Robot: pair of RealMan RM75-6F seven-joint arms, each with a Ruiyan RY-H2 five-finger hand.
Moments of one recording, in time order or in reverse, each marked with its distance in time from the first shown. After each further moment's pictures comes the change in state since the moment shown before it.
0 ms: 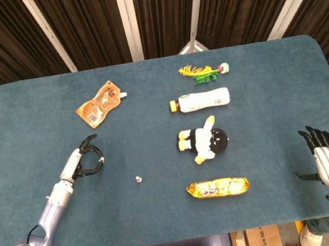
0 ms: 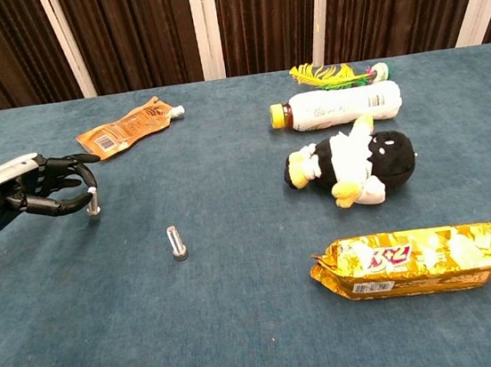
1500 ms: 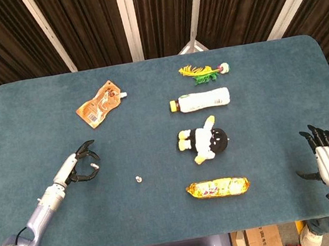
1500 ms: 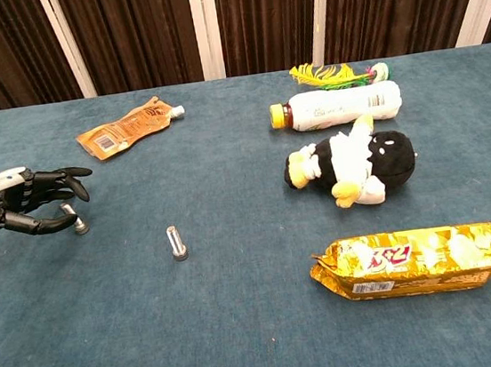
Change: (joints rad) left arm -0.005 0.033 0.121 0.101 0.078 0.011 -0.178; right arm -0.005 -0.006 0.008 -0.003 0.010 0.015 -0.010
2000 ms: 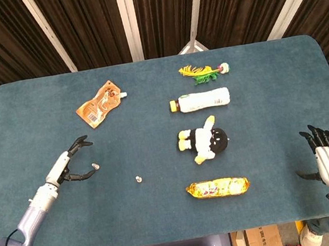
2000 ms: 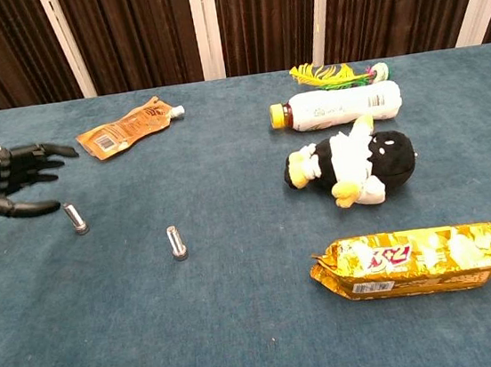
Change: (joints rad) left arm 0.012 0.105 -0.008 -0.119 0.017 0.111 -0.014; right arm -0.001 0.000 -0.002 -0.003 -0.003 0.003 -0.008
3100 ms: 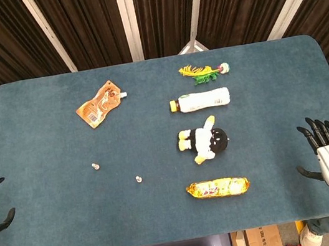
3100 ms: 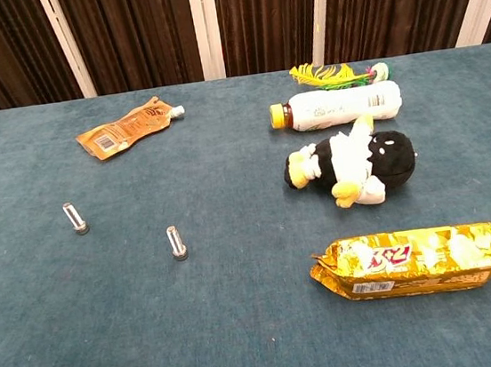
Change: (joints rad) left arm 0.442 0.531 0.025 -0.841 -0.209 0.445 1.200; right arm -0.020 0.025 -0.026 0.062 -0.254 0.191 0.071
